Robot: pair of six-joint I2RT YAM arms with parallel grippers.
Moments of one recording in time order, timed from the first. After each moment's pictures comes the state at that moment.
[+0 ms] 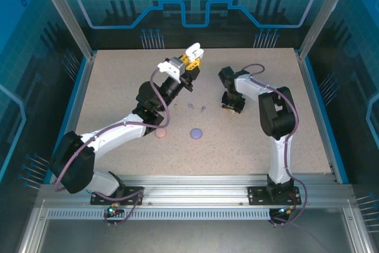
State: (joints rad) left arm -0.64 1.44 0.95 0.89 0.00 0.01; right arm 0.34 2.12 1.56 -0.96 0.13 0.80
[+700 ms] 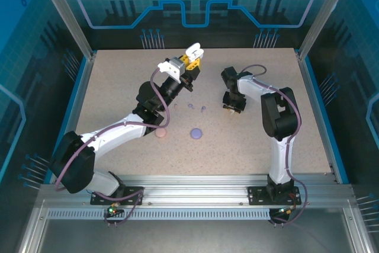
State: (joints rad) left arm -0.64 1.44 0.95 0.89 0.00 0.01; right arm 0.32 2.09 1.51 -0.90 0.09 0.75
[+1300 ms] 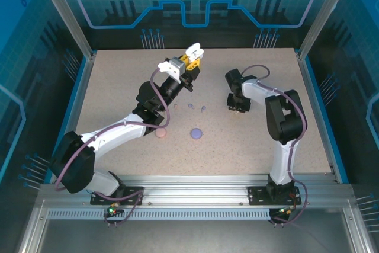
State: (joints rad) left arm -0.64 1.44 0.95 0.89 0.00 0.01; right arm 0.31 2.00 1.38 -0.80 0.16 0.61
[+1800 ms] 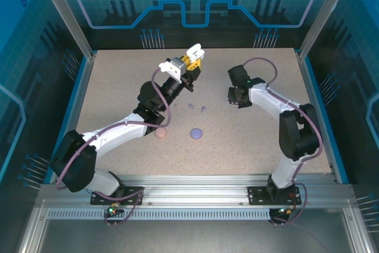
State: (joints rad) left arm -0.64 1.45 0.95 0.89 0.00 0.00; right arm 0.34 1.75 1.28 -0.66 0.22 0.51
